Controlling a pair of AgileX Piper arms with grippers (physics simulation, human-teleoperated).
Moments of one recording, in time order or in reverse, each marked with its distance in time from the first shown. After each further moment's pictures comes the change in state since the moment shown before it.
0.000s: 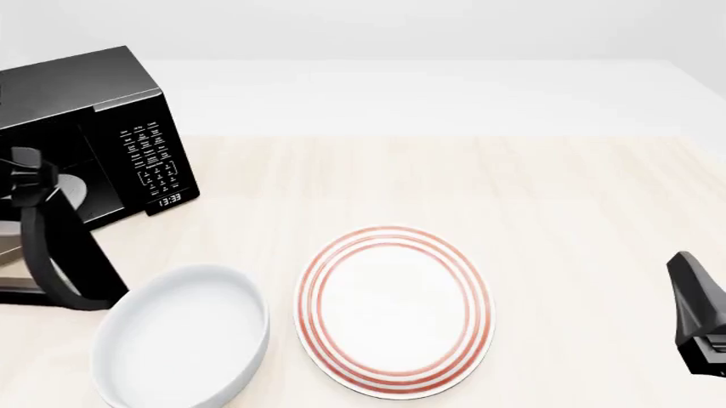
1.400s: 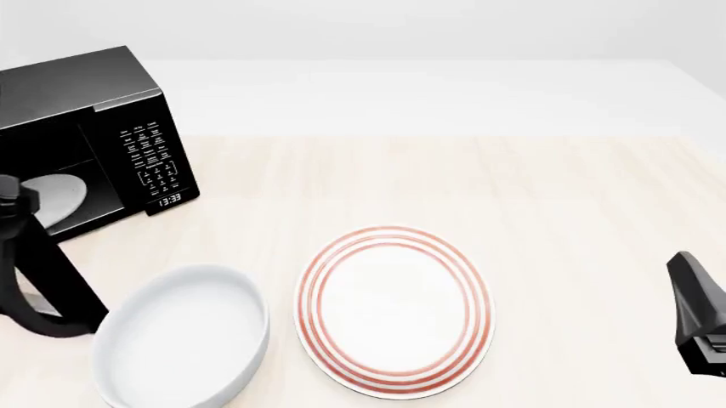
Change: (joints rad) left arm 0.015 -0.182 0.094 0.085 -0.030; right arm 0.000 0.000 0.000 0.000 0.000
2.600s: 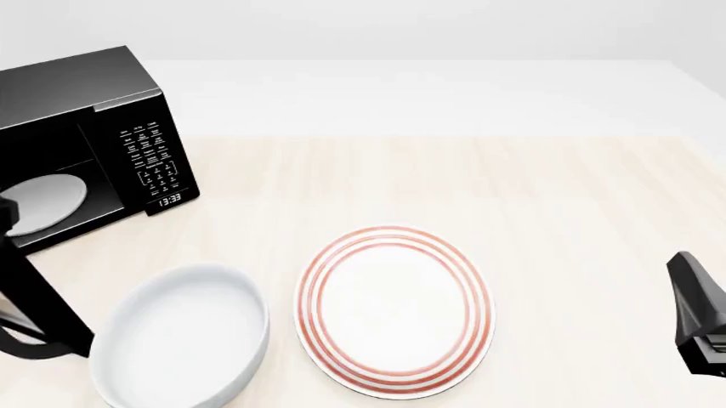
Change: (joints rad) left arm 0.058 -0.069 0.024 0.043 0.009; right arm 0.000 0.000 0.000 0.000 0.000
